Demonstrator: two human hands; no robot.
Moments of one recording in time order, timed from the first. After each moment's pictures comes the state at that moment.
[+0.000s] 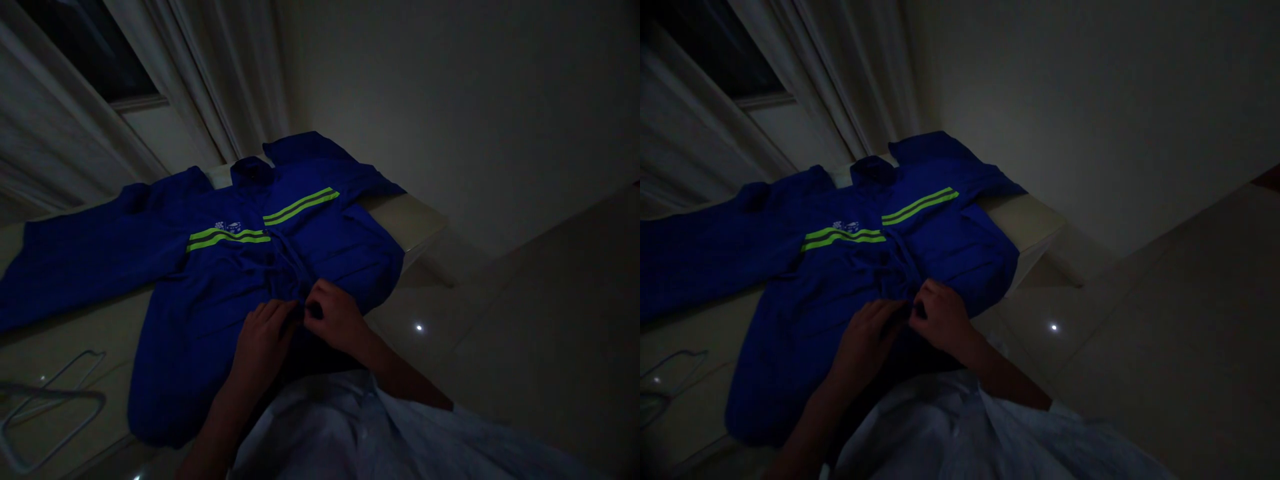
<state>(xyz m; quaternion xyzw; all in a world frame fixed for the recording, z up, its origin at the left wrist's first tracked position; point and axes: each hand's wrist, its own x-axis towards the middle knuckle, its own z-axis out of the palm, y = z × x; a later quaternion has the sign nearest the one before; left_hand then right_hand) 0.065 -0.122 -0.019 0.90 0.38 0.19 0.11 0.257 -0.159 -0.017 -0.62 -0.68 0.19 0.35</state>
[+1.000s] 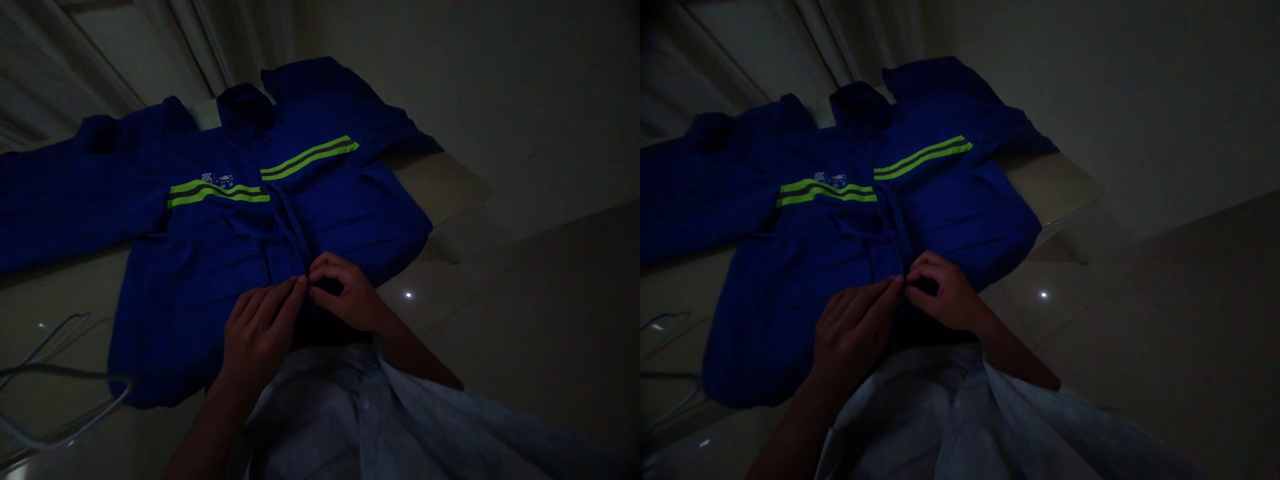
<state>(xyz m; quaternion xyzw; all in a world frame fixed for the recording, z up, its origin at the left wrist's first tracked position) 0.066 -0.142 -0.004 0.91 0.32 0.26 -0.02 0.275 -0.155 -0.016 -0.46 -0.63 0.40 0.49</state>
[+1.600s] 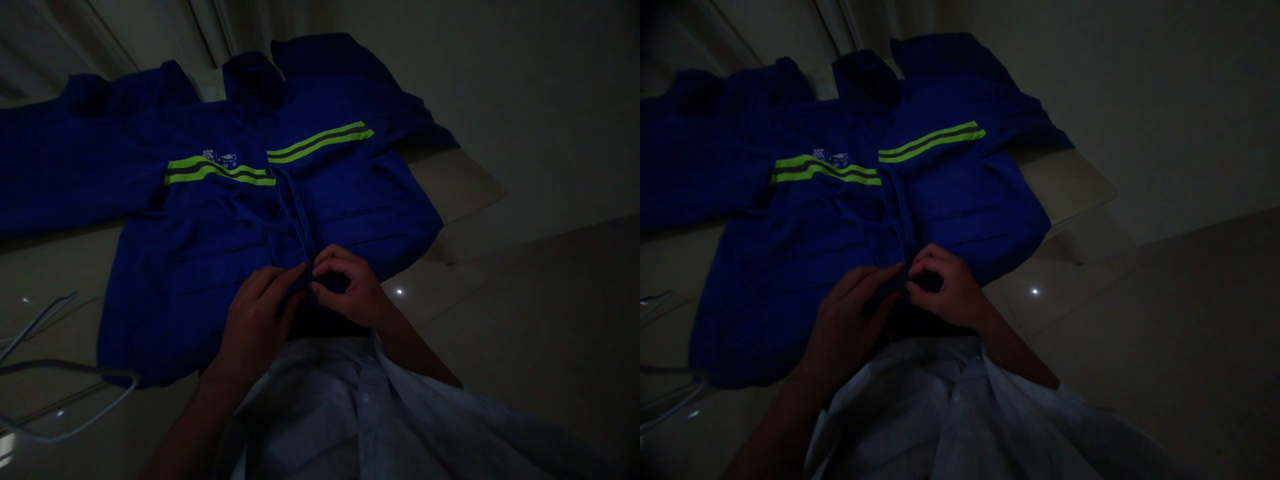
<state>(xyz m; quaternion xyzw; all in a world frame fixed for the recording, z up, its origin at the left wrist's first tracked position) 0.066 -0.138 -0.005 0.86 0.41 0.26 0.17 0.272 -0.155 -0.020 -0.47 -0.64 0.37 0.49</state>
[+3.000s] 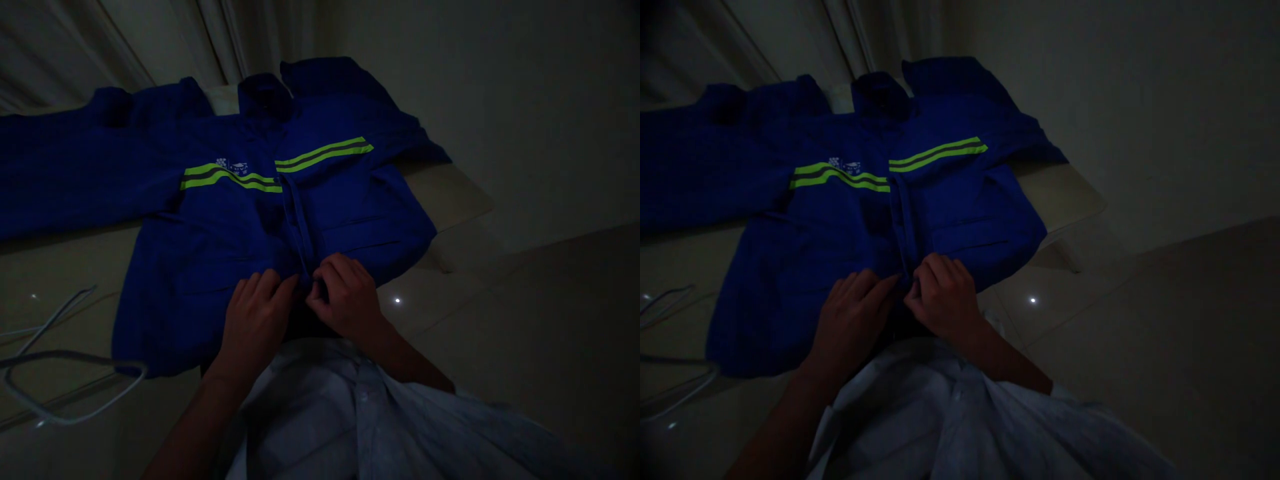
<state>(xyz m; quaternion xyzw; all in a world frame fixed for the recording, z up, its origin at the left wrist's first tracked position) 0.056 -0.143 0.002 0.90 0.42 0.10 -0.02 0.246 -0.169 -0.008 -0.61 -0.74 0.03 0.28</state>
